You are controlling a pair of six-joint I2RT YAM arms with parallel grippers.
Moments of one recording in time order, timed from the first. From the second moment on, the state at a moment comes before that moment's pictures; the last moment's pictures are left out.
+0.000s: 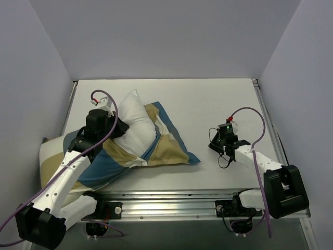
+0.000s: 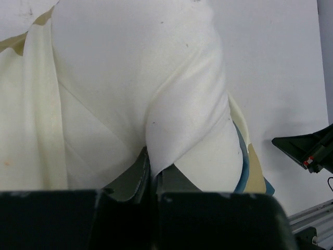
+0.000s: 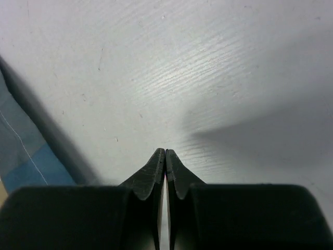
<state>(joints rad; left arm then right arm) -0.34 1.02 0.89 -0.37 0.05 -0.58 0.26 1.26 0.54 -0.14 0.07 0.76</state>
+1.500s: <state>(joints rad) -0.55 1.32 0.98 -0.22 -0.03 -0.64 1.08 1.42 1.03 -0.39 0.61 0.99</state>
